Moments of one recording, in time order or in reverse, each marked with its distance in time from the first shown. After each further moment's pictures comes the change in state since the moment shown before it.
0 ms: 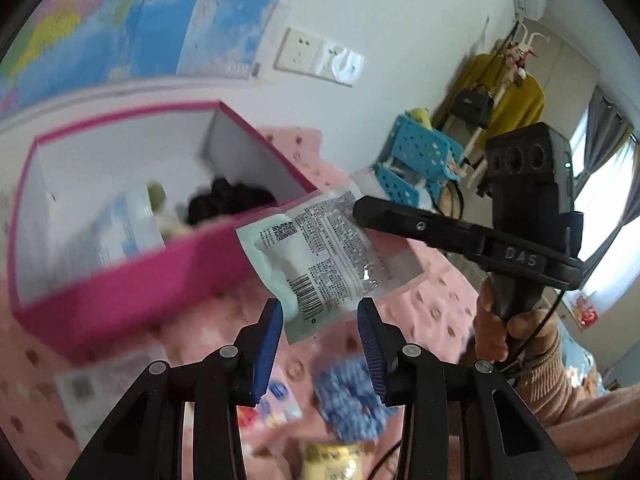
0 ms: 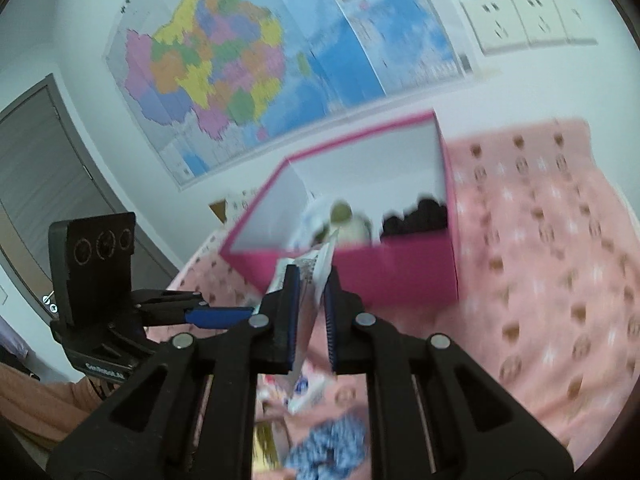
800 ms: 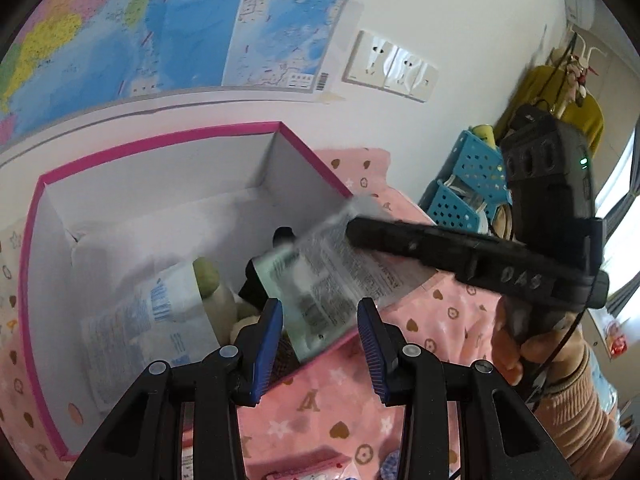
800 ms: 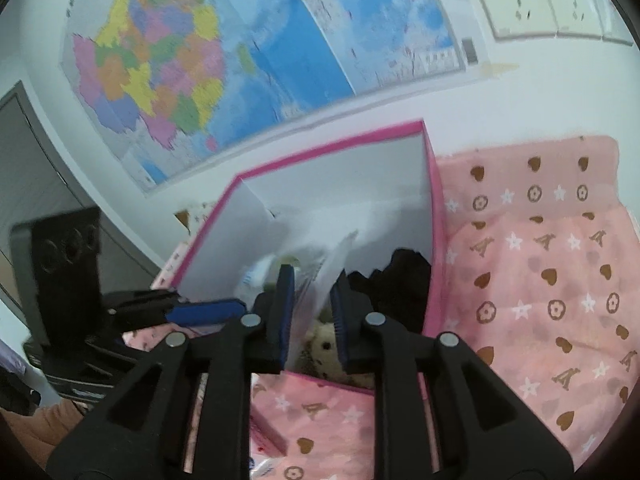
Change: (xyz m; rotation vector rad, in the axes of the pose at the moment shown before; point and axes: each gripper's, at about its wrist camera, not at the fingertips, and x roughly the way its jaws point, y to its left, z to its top) left arm 0.043 0.049 0.066 -0.070 0.029 0.150; right arm 0.087 -0.064 0.056 0.054 0.138 -0.092
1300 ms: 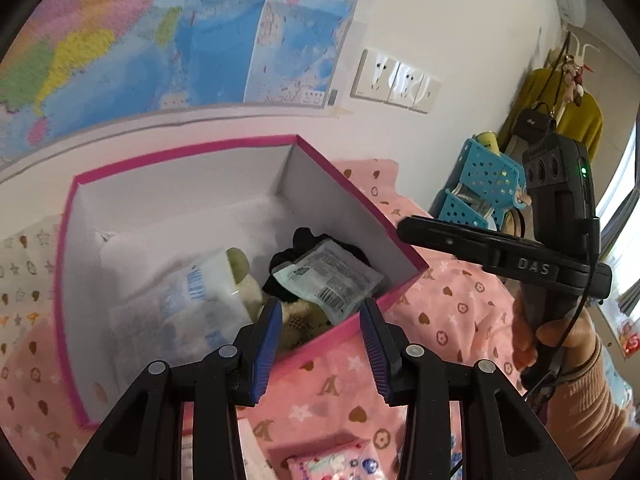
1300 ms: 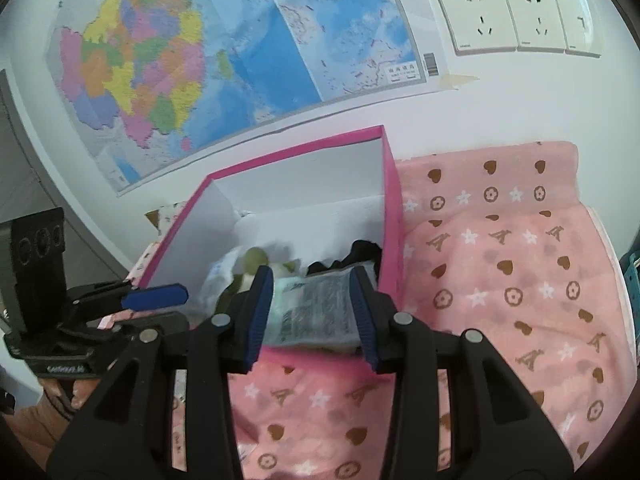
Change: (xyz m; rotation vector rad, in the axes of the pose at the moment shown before) left arm -0.034 0.003 -0.024 0.030 -0.080 0.049; right arm -0.042 0.006 -0.024 -0.029 -0.072 -0.071
